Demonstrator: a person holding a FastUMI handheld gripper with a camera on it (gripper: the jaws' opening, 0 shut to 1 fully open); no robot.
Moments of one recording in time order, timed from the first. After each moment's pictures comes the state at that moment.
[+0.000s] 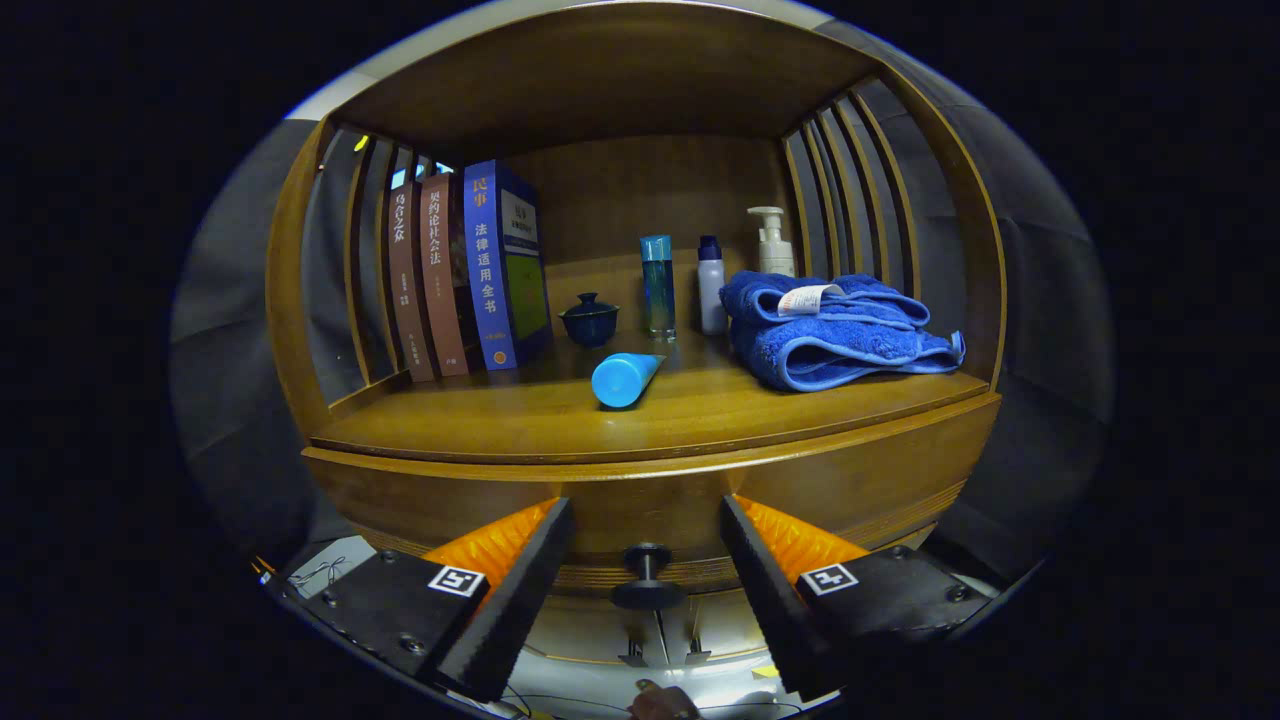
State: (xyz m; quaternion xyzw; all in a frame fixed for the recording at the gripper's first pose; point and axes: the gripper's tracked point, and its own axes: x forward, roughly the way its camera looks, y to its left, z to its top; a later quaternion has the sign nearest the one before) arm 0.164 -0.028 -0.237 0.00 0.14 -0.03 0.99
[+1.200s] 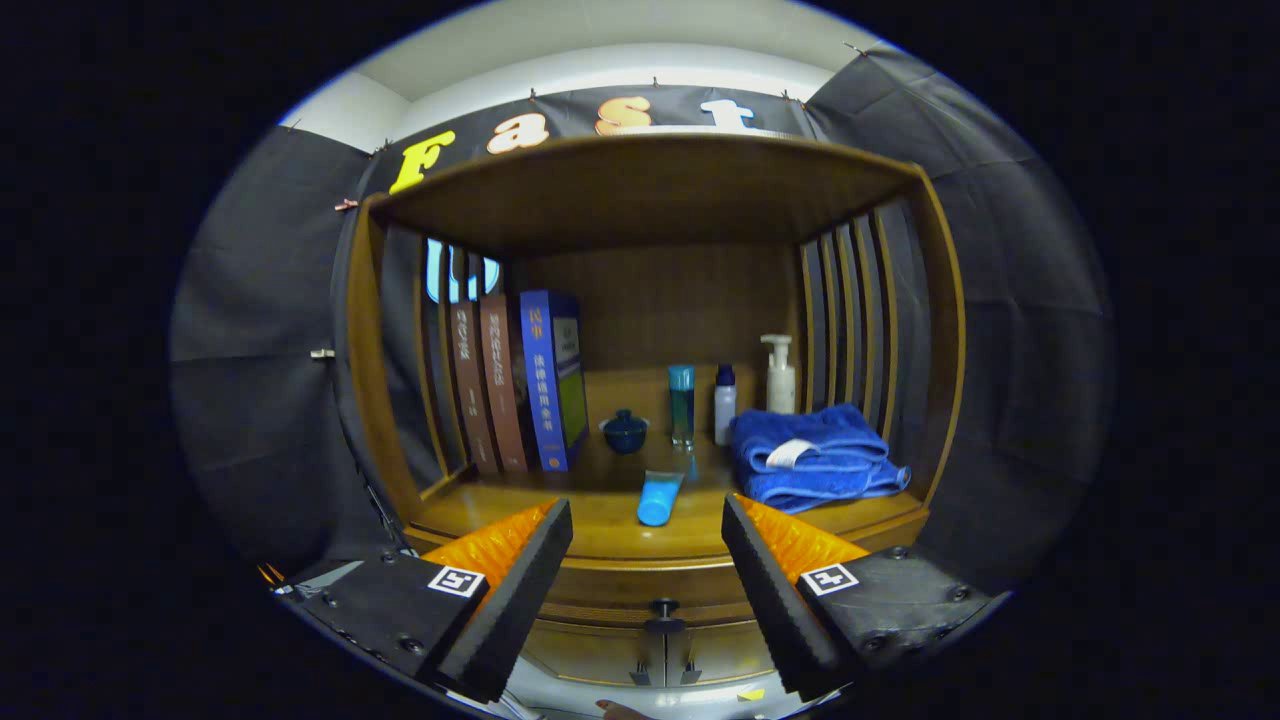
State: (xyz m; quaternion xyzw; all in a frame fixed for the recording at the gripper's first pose) arm 0.092 0.006 -0.059 -0.02 0.04 0.00 1.00
